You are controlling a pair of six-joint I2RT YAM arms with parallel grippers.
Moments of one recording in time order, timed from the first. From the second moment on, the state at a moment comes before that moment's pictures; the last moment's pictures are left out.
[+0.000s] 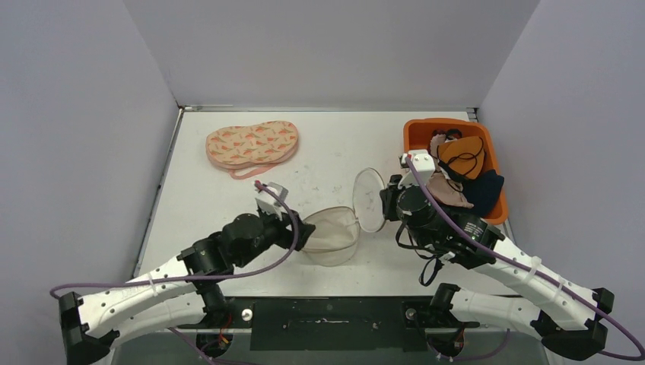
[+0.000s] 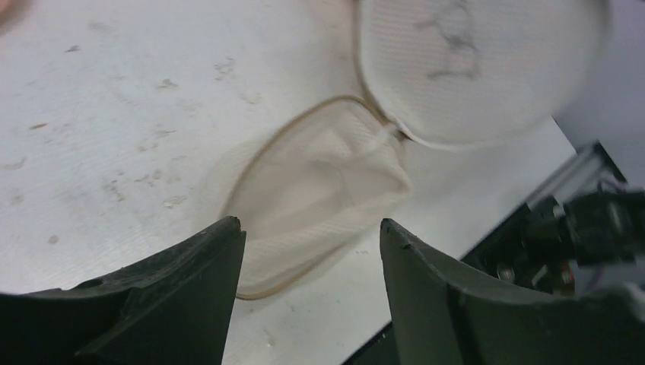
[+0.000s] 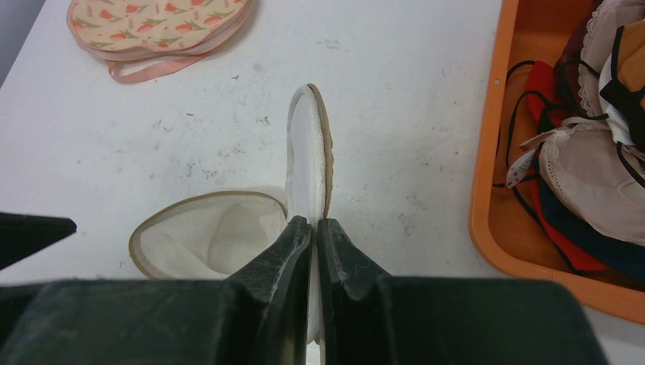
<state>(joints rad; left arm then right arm) -0.97 0.74 0.63 -0.22 -0.31 -0.58 1.00 0.90 1.09 -0.71 0.65 0.50</state>
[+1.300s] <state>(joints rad) -1.39 1.60 0.98 -0.29 -0.68 0.06 1.00 0.85 1.09 -0.71 0.62 0.51</state>
